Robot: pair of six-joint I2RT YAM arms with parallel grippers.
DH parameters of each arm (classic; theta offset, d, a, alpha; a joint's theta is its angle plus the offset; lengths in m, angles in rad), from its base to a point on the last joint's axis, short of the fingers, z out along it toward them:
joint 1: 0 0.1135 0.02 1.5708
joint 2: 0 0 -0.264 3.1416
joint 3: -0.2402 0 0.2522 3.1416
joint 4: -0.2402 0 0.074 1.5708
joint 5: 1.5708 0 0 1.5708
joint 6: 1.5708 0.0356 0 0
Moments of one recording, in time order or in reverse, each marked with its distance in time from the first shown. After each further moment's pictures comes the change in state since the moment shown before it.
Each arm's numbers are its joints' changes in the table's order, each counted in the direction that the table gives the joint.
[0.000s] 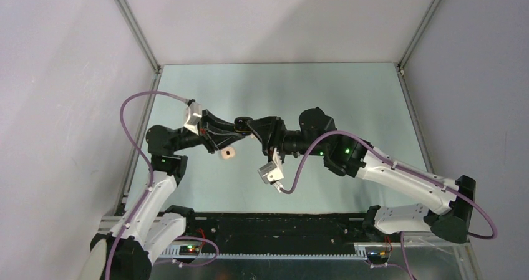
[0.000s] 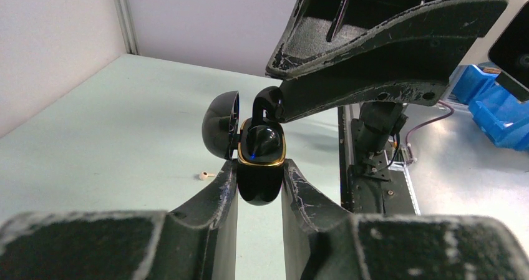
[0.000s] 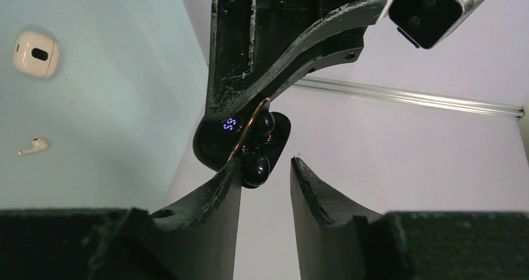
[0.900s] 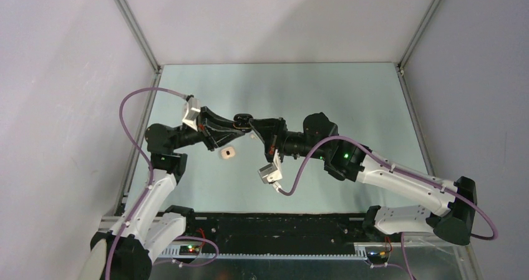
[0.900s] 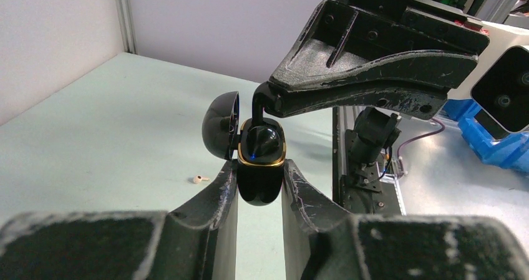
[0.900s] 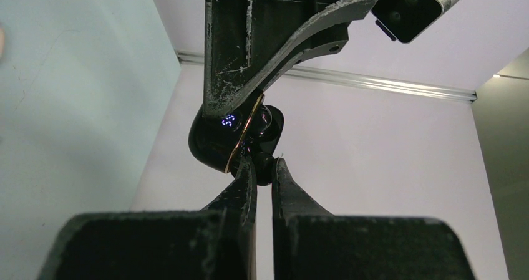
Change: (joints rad) left arm 0.004 -0.016 -0.018 0.016 -0.020 -0.072; right arm 0.000 0.023 0.087 0.168 0.049 -0.024
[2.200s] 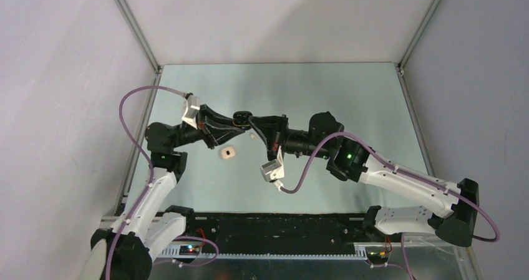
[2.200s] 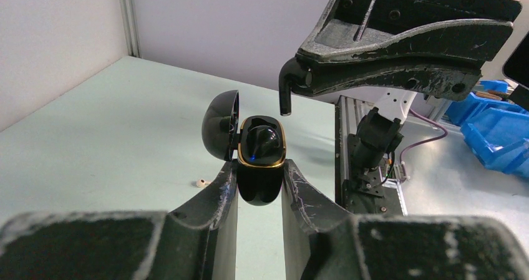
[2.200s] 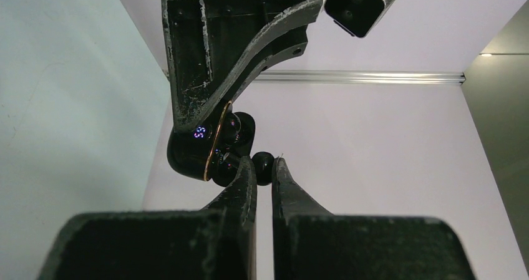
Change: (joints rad) left arm 0.002 -0.018 -0.011 0.018 -0.009 -0.015; right arm 0.000 0.024 0.000 0.061 -0.043 0.115
